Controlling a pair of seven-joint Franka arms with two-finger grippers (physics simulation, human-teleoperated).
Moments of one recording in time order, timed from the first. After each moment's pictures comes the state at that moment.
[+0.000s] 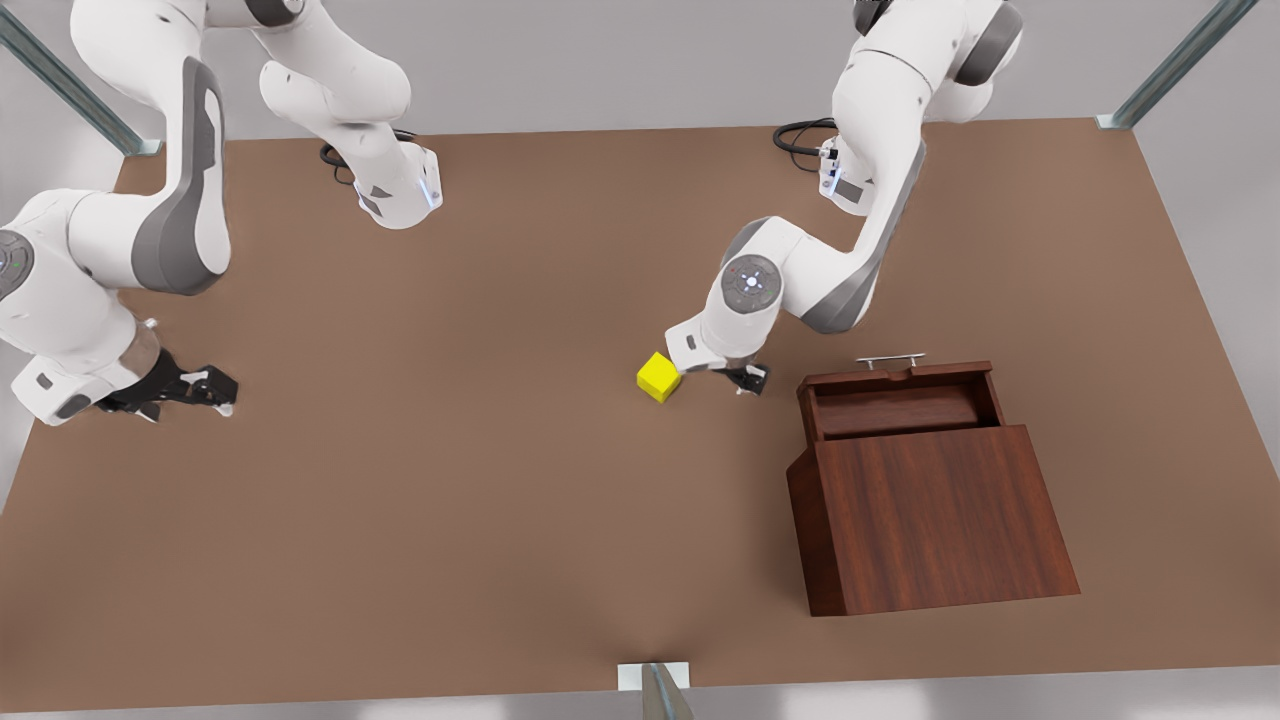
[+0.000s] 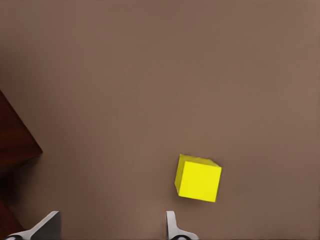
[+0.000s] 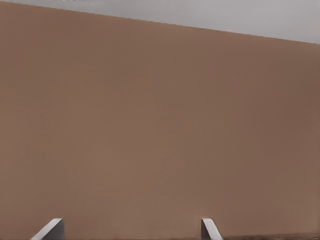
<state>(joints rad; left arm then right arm) -0.60 0.46 -0.06 -1.59 0.00 2.02 -0.11 -0.06 0.13 -0.04 -1.65 -0.07 1.85 -0.15</state>
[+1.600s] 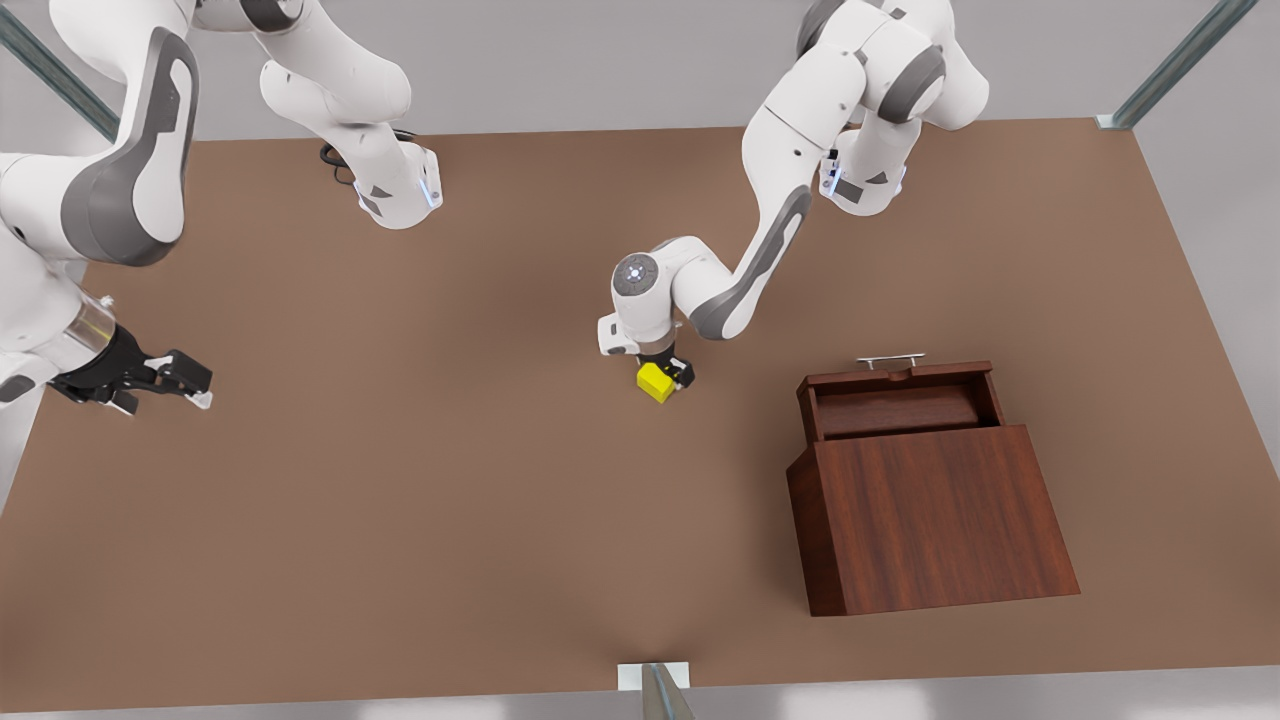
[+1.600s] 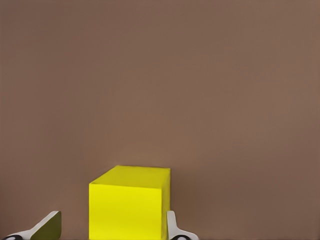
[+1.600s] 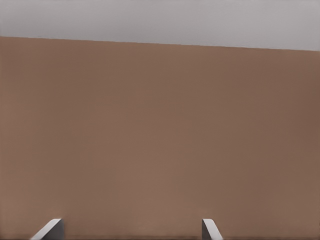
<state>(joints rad) -0.82 0.66 -0.04 -1.68 0.24 2.27 -0.30 -0.06 0.15 -0.04 -1.48 0.03 1.75 -0.16</state>
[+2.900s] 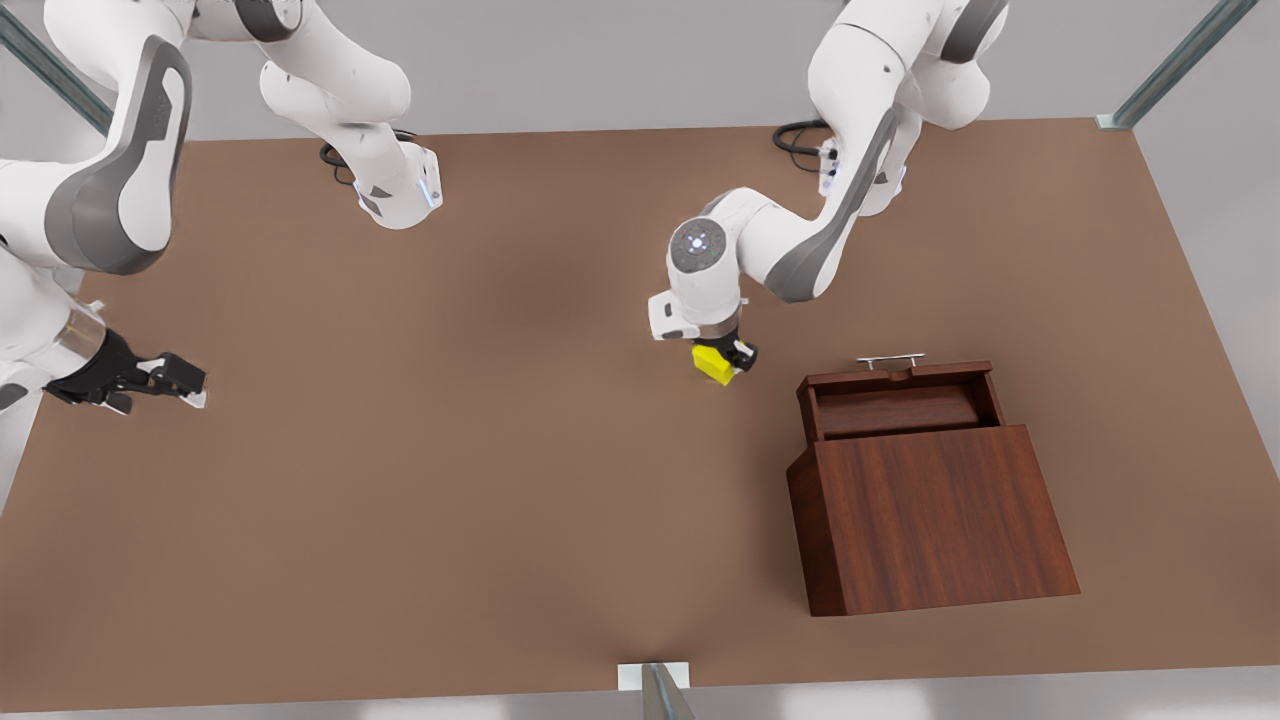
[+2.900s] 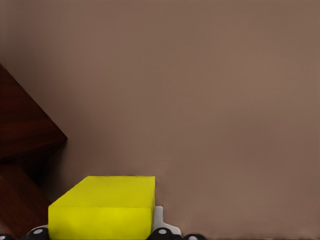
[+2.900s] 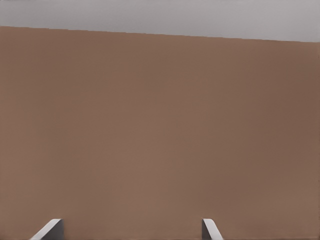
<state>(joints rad) -0.80 0.35 0.13 -1.68 0.13 1.90 -0.04 -0.07 0.19 -0.06 -1.42 0.05 1.69 -0.18</state>
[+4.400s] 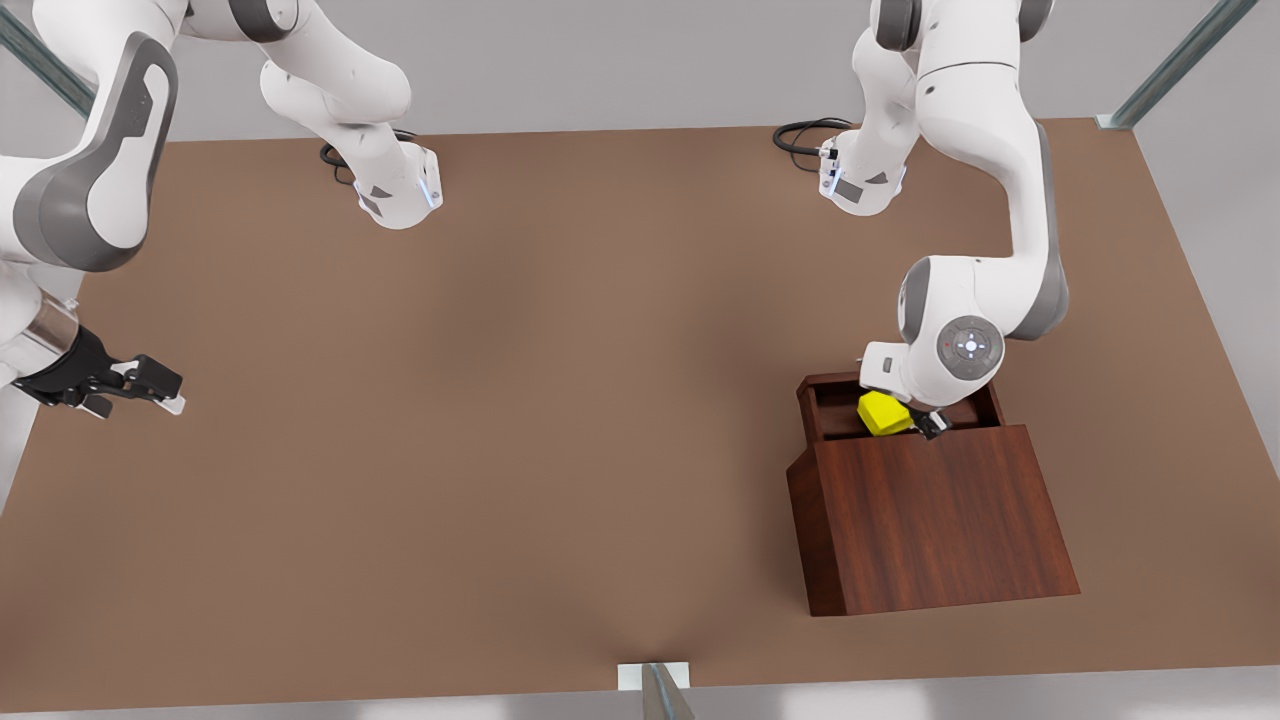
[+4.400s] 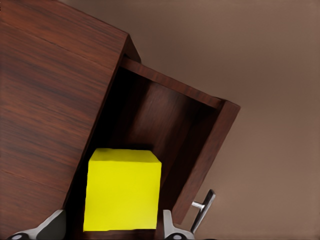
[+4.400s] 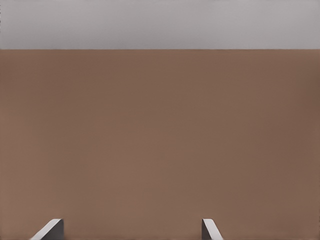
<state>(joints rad) -0.77 0.37 0.61 -1.74 -0.08 1.89 0.97 -0.09 0.18 -0.07 -1.42 0.07 1.73 -0.18</state>
